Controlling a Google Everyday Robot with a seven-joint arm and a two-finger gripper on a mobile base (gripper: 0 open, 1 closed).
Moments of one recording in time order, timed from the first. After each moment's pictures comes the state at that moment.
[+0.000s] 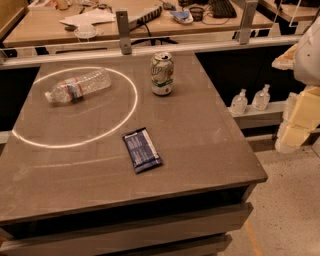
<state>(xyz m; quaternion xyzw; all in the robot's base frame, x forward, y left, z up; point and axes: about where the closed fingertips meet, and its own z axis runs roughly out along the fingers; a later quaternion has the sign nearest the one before) 0.438 -0.217 0.976 -0.60 0.78 -0.03 0.16</state>
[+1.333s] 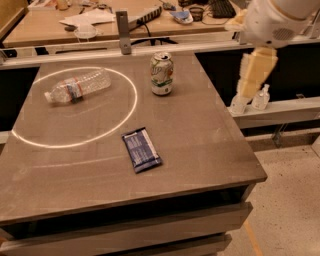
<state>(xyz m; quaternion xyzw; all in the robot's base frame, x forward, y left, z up) 0.554 -0.159 0.993 -0.70 0.68 -0.06 0.23</state>
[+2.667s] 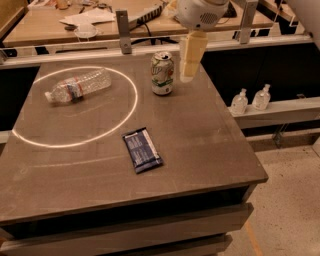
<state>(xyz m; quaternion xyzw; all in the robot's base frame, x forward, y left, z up) 0.624 -0.047 1.000 -0.76 0.59 -0.05 0.26</state>
